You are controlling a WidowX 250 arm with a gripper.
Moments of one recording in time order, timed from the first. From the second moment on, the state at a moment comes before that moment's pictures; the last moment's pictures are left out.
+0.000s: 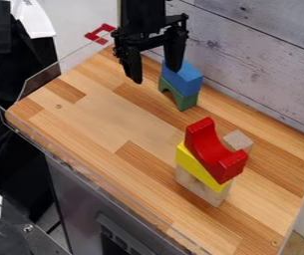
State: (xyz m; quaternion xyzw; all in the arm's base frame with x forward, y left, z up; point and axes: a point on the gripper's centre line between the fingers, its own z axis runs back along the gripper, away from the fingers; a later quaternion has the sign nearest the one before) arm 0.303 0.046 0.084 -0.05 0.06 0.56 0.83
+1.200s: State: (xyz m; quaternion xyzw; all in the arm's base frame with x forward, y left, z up) arm 0.376 0.041 0.085 -0.04 0.05 0.51 0.86
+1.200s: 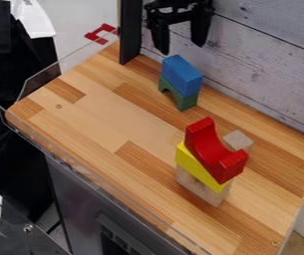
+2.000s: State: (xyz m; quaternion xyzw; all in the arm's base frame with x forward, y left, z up) arm 0.366 0.033 0.053 -0.03 0.10 0.51 0.85
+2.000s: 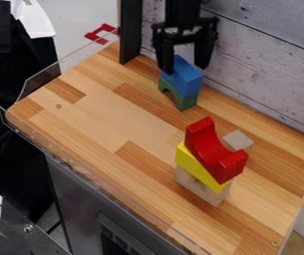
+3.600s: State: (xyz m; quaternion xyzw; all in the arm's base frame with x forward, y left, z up) arm 0.282 0.067 0.072 -0.05 0.05 0.64 0.77
